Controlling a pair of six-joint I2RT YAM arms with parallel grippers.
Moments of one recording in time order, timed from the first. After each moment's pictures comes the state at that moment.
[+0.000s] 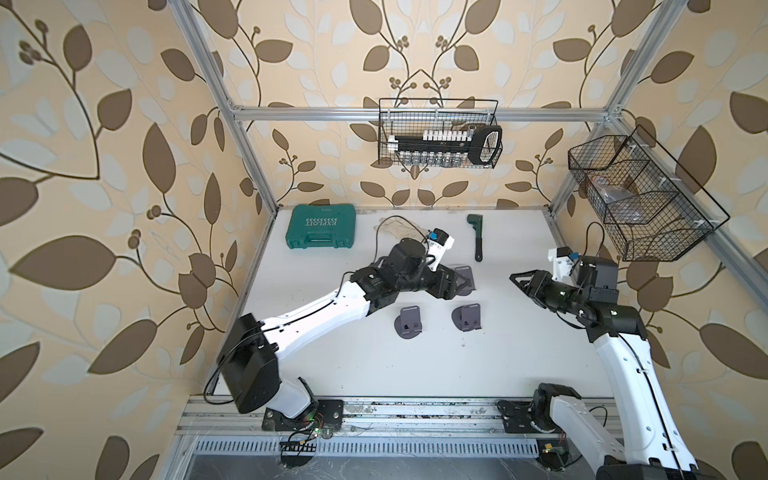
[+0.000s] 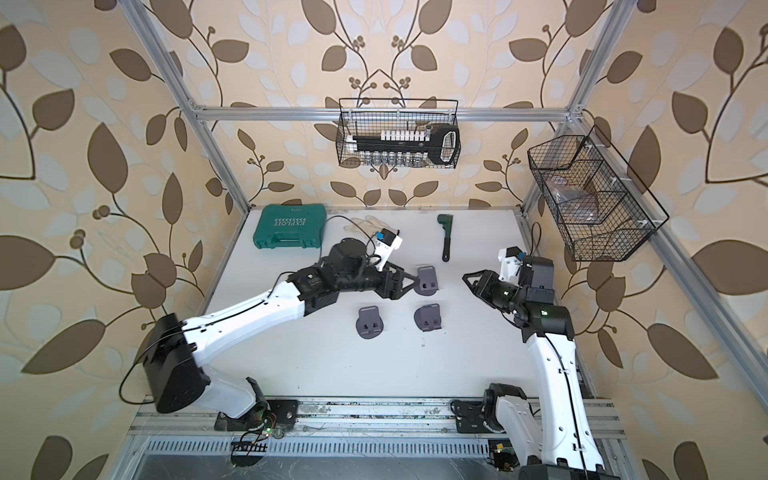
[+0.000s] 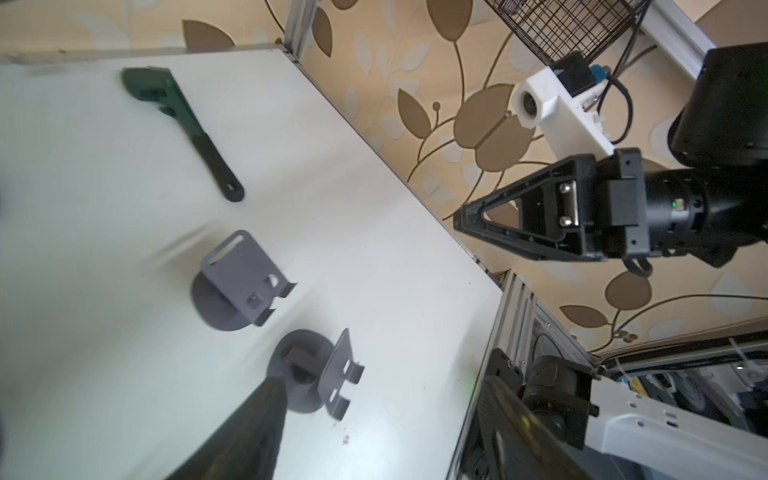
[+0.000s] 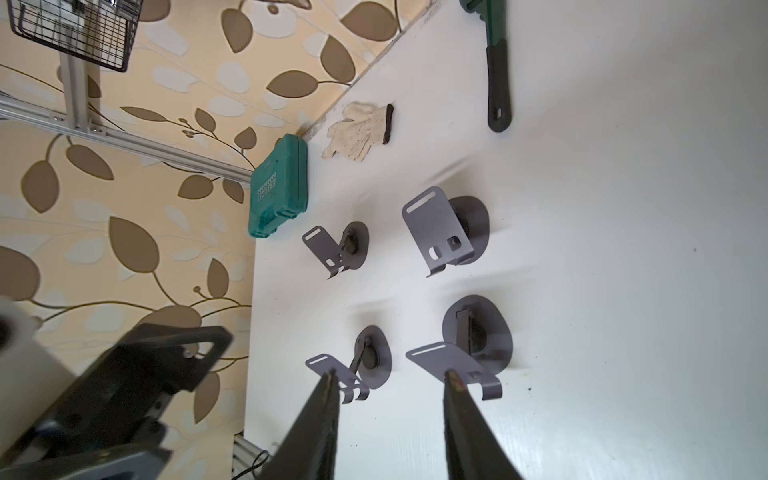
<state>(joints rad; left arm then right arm) -0.78 1.42 1.21 -0.22 0.33 -0.43 -0.11 0.89 0.92 -0.72 -0.49 0.53</state>
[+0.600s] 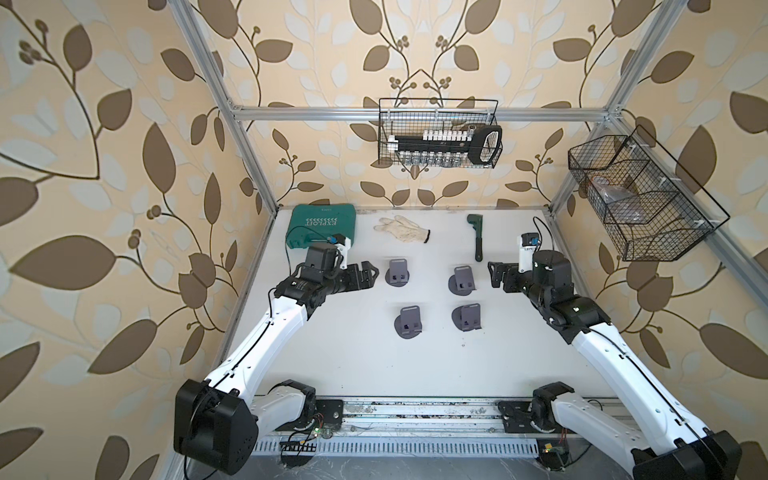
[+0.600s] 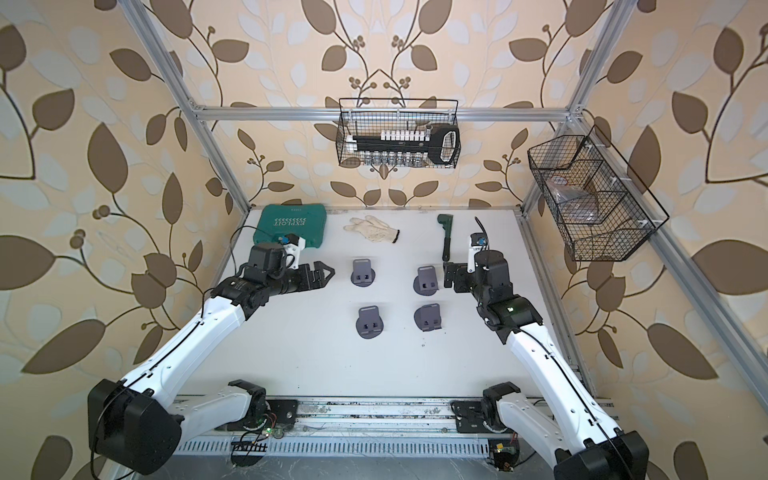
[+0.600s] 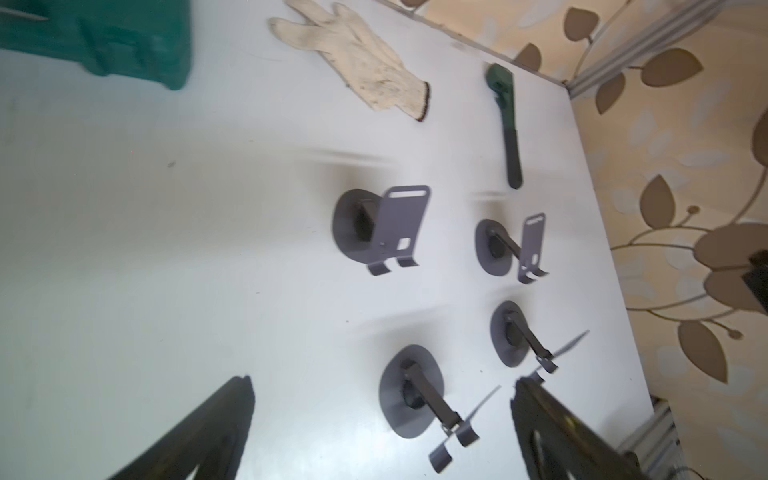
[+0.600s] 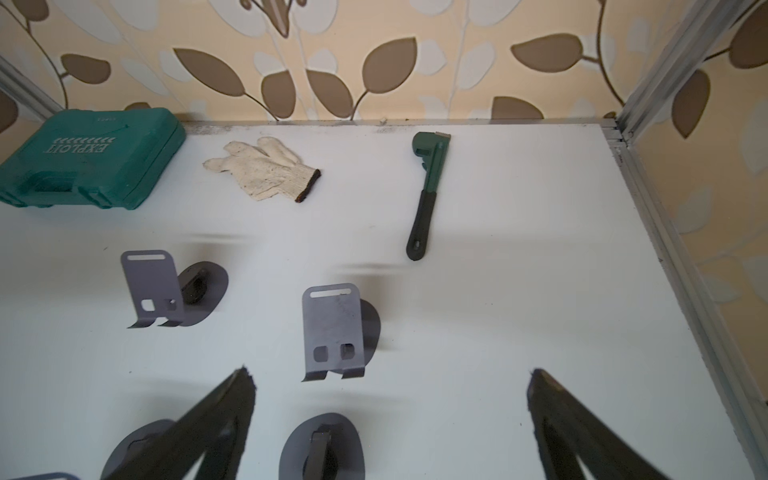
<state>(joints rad) -0.18 1.12 0.86 -0.46 0.29 -0.45 0.21 0.95 0.80 -0.37 0.16 0.18</state>
